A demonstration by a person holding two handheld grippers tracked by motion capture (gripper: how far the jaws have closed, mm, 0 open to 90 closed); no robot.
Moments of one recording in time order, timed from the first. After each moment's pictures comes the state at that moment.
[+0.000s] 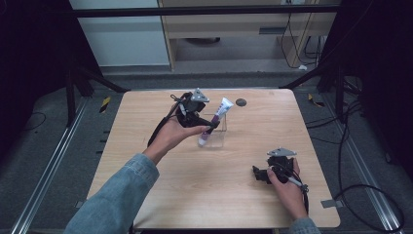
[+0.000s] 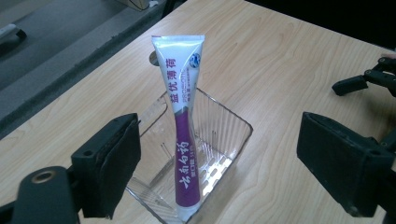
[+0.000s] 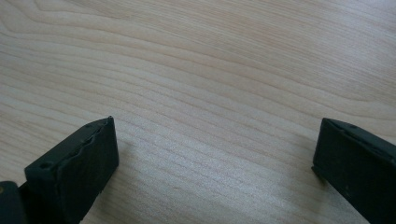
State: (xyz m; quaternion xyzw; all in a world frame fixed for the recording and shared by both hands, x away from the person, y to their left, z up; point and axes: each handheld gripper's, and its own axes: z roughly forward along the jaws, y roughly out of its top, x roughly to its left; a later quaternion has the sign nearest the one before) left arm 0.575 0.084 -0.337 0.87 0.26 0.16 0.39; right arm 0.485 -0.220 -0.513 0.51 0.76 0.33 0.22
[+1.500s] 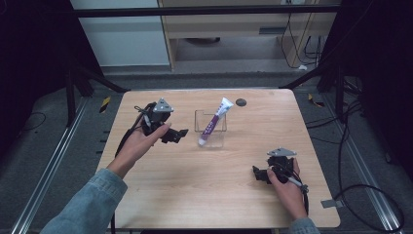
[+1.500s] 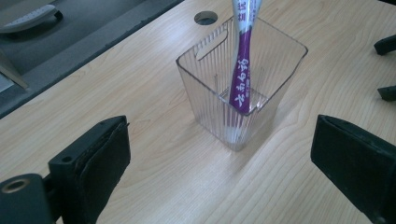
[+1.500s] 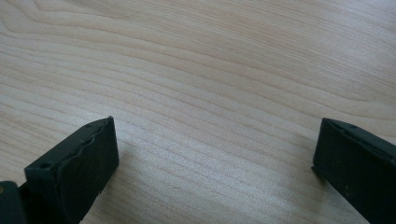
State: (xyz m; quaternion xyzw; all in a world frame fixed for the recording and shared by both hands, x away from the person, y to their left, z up) left arm 0.554 0.178 -0.354 0.85 0.30 0.19 0.38; right arm 0.485 -0.220 -0.513 0.51 0.76 0.33 0.22
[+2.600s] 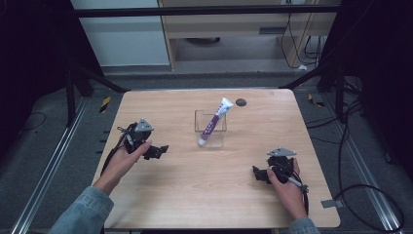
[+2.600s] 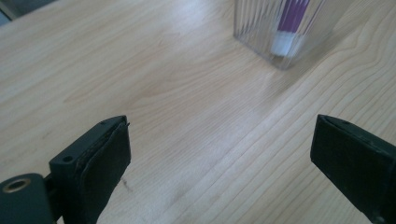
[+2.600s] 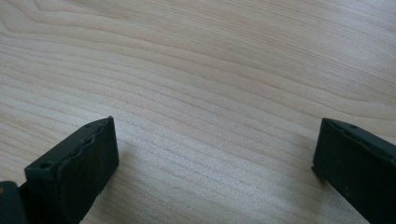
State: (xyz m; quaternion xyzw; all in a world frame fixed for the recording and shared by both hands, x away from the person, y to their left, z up) left arm 0.543 0.243 -0.426 0.85 0.36 0.18 0.34; right arm 0.485 -0.220 -0.513 0.51 0.76 0.33 0.22
